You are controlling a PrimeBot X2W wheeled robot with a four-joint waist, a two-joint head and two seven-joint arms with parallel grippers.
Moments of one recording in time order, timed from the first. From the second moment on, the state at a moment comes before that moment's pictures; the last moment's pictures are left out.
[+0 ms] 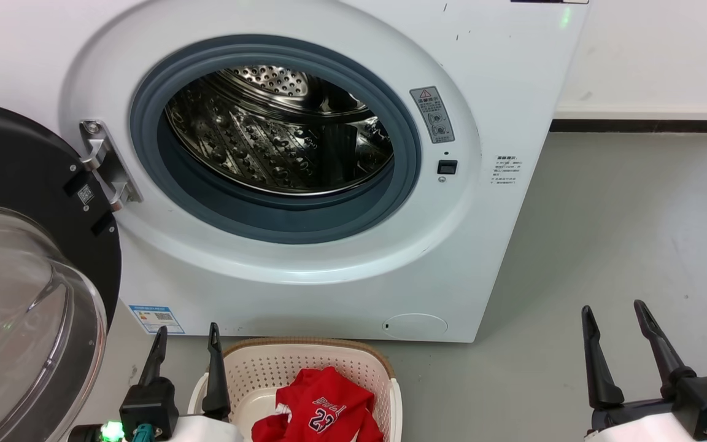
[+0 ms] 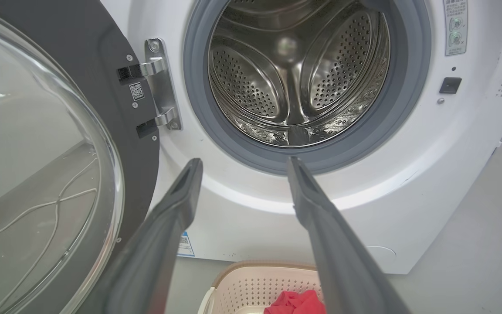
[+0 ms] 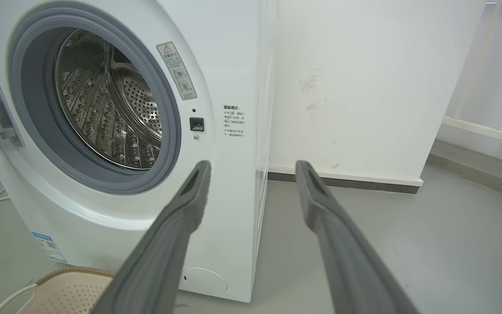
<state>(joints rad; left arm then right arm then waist) 0.06 0.07 -0.06 0.13 -0.08 0.11 -0.26 0.11 -0.05 -0.04 0.00 0.02 0.13 -0.26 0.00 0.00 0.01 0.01</state>
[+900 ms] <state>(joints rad) 0.08 0.05 -0.03 0.18 -0.04 0.08 -0.26 0.13 -0.05 -0.03 0.03 0.02 0.13 -0.26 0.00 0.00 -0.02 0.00</state>
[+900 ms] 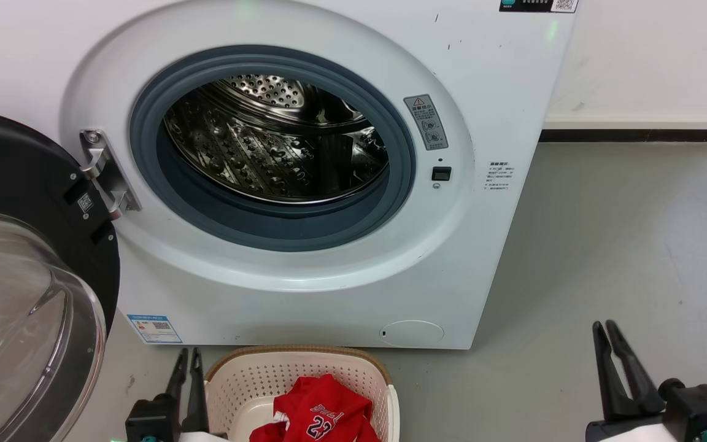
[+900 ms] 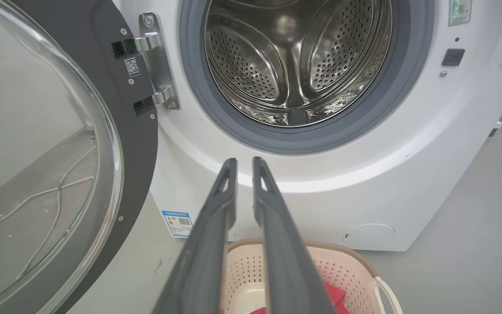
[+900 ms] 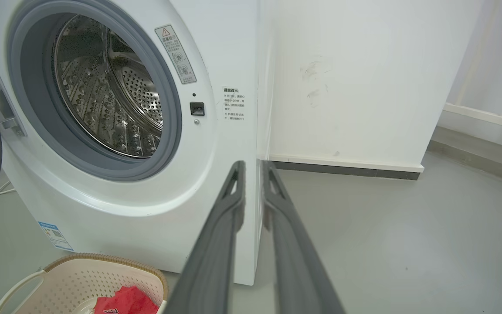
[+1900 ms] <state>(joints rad) 0.04 0.05 0.02 0.22 -0.57 0.01 -0.13 0.08 -0.07 -0.02 0.12 0.58 0.13 -0.16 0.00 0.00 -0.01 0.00</state>
